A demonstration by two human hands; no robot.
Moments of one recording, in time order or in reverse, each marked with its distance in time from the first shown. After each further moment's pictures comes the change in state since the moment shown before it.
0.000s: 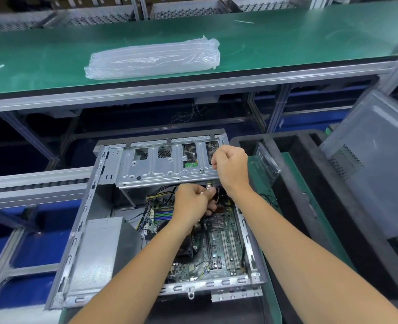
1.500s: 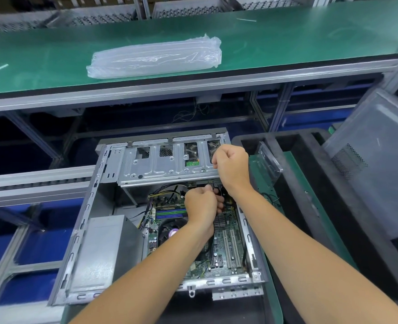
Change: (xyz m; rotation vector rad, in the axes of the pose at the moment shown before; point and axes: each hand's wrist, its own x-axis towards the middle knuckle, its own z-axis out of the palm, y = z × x) left_hand -0.010 0.004 0.032 -0.272 0.201 -0.134; right_hand 0.000 0.000 0.000 -0.016 -0.022 0.002
